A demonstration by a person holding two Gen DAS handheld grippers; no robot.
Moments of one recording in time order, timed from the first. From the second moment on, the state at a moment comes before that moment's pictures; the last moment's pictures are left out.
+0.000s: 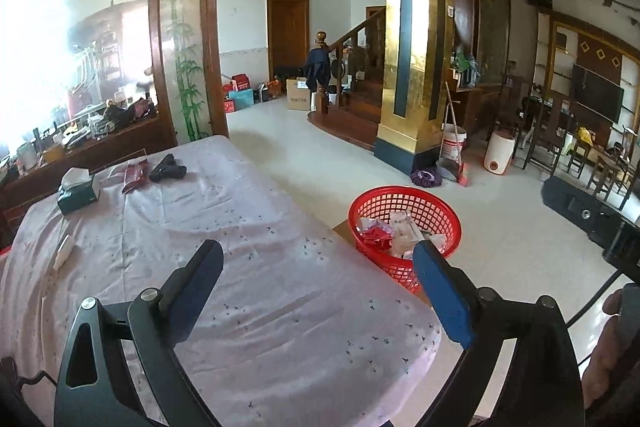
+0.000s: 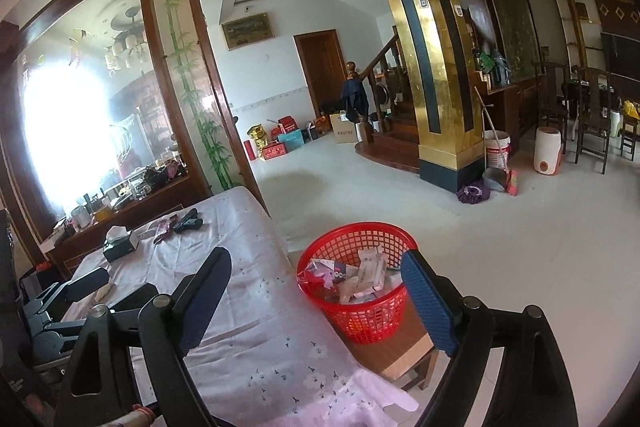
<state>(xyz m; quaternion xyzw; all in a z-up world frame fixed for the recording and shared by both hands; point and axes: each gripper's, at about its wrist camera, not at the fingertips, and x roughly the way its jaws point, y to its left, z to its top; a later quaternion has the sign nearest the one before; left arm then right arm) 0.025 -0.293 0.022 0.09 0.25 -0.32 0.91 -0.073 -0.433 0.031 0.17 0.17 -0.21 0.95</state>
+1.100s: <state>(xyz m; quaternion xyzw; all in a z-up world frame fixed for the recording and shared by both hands) 0.024 -0.293 0.022 0.10 0.26 -0.32 0.91 -0.083 -0.441 0.031 0.17 0.17 -0.22 0.95</state>
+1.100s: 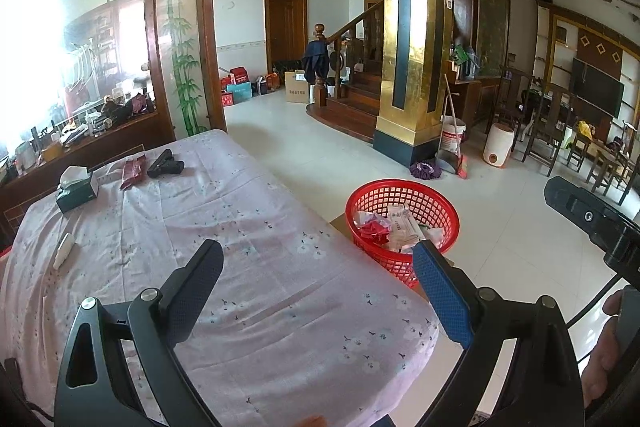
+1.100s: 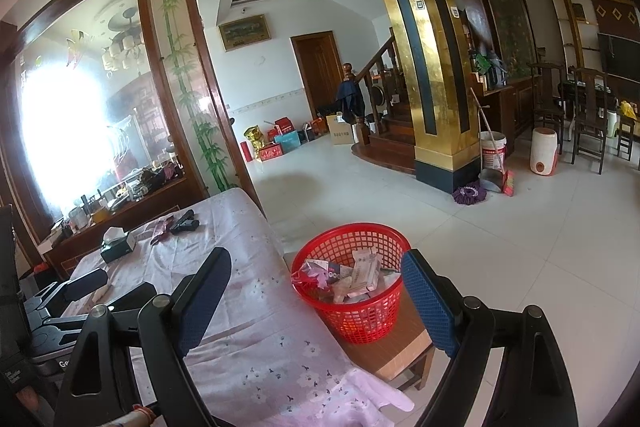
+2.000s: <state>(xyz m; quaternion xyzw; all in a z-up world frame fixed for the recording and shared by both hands) 0.023 -0.294 0.022 0.10 0.26 -0.33 0.90 -0.082 -0.438 0.027 0.17 0.17 -0.22 0.94</state>
